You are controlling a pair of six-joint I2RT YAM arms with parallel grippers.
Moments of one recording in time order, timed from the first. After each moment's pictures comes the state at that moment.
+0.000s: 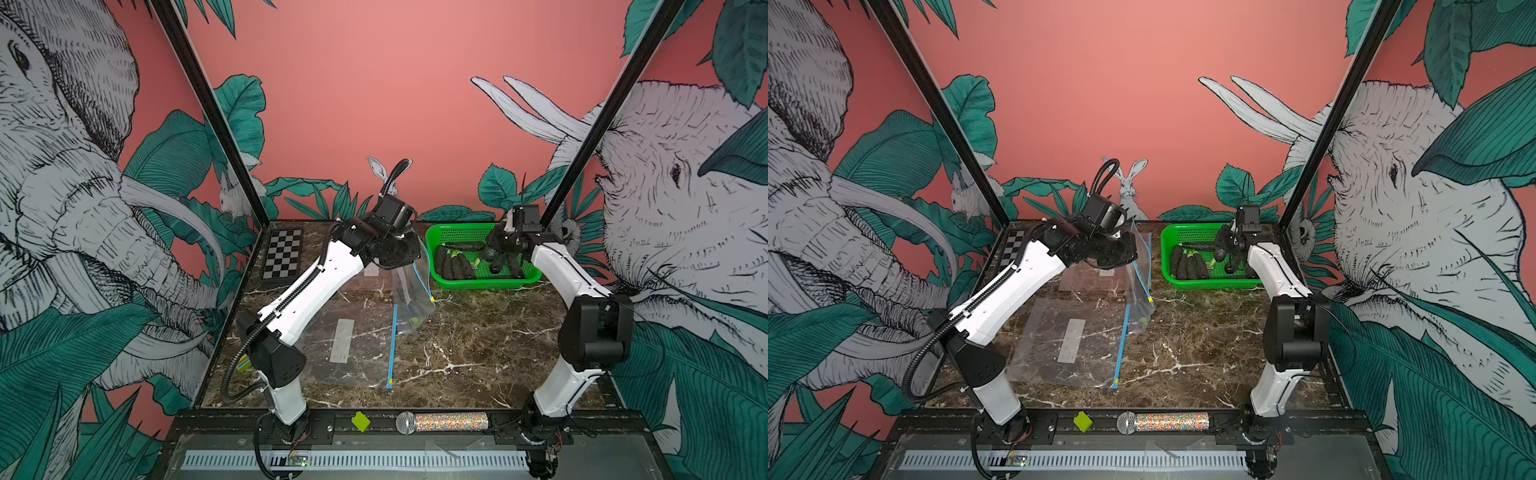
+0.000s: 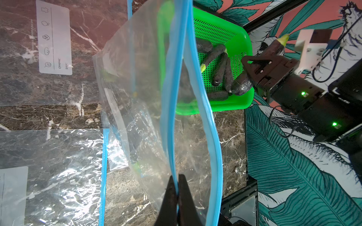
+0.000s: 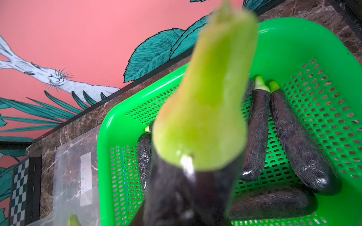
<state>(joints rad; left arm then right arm) -0.74 1.75 1.97 -1.06 0.09 -0.81 0.06 1.75 1.47 -0.47 -0.14 0.47</state>
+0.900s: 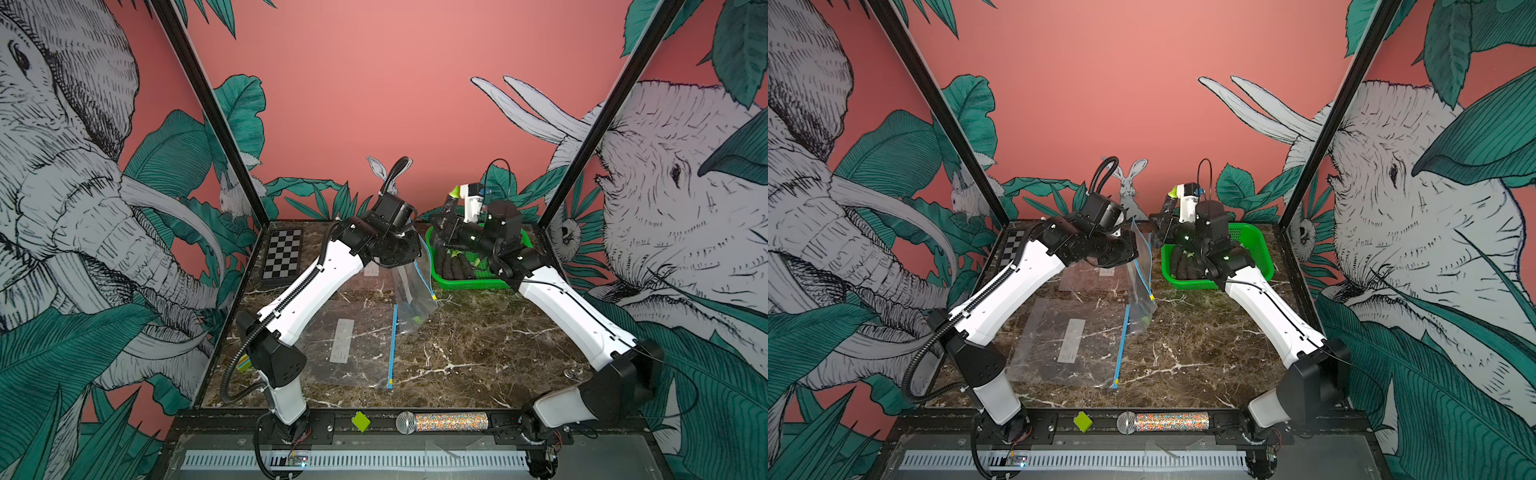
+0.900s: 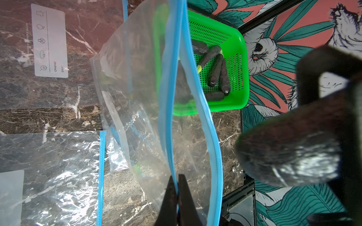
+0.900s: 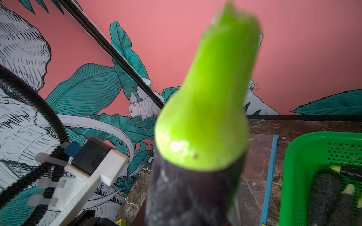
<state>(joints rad) -0.74 1.75 1.99 -1.06 0.10 -0.80 0.48 1.48 1.40 -0.10 -0.30 0.55</state>
